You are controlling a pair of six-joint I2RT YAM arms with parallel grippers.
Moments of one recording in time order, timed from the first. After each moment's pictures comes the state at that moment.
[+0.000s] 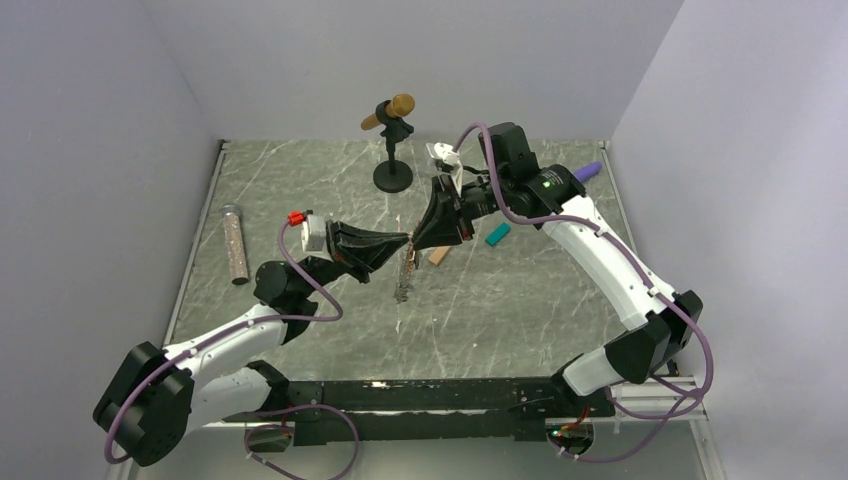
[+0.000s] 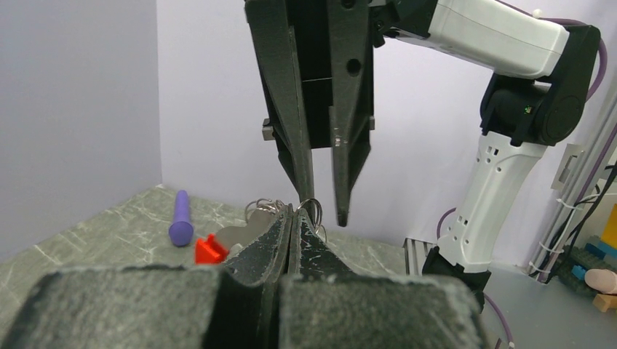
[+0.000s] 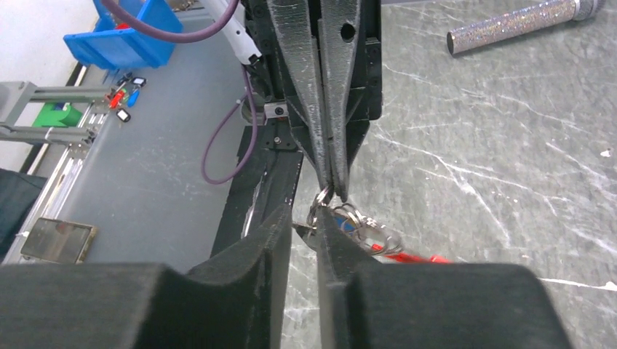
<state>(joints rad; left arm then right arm) -0.61 1.06 0.43 1.26 0.54 -0.49 0.59 1.48 1.61 -0.78 -1.17 -0.36</state>
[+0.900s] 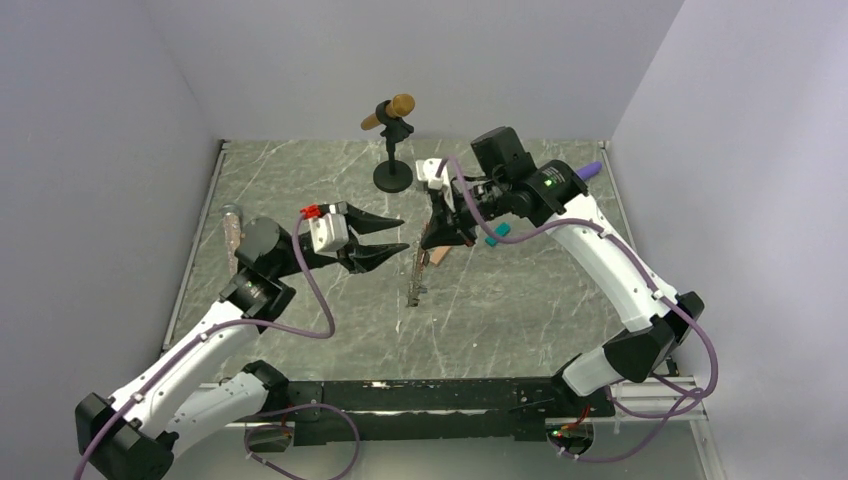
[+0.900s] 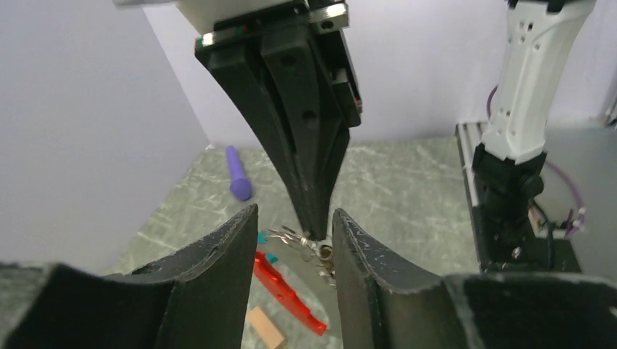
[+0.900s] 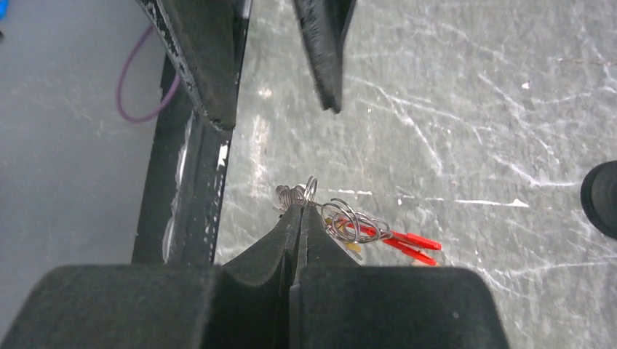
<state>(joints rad) -0.58 0.89 0.72 0.52 0.74 -0.03 0.63 1.49 1.71 -1.02 -0.90 -0.61</state>
